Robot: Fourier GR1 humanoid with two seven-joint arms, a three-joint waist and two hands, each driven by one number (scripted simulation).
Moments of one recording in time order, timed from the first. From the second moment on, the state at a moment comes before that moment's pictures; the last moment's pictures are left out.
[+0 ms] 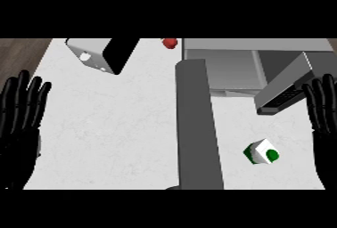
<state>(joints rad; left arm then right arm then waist) 0.01 0.14 -0.01 -2.10 0.03 0.01 0.01 0.03 -0.11 -0.01 -2.10 0.03 0.00 -0.05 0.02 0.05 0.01</state>
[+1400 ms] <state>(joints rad) 0.38 0.14 0.24 -2.33 0.51 -0.27 0.09 0.24 -0.24 -0.16 -2.01 -0.27 0.50 -0.15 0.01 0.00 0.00</state>
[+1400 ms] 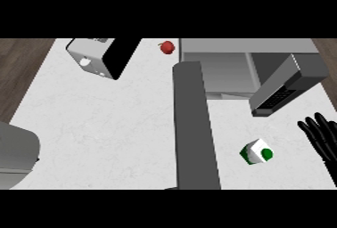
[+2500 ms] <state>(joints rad) 0.57 0.11 0.42 -2.32 0.64 -0.48 0.06 0.03 -0.25 -0.21 -1.12 0.19 0.37 -0.72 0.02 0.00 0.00</state>
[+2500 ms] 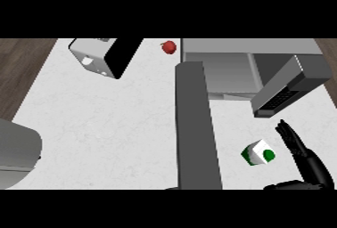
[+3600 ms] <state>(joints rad) 0.60 0.11 0.50 -2.30 0.75 -0.57 0.06 -0.30 -0.26 -0.21 -0.39 0.31 0.19 -1.02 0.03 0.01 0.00</state>
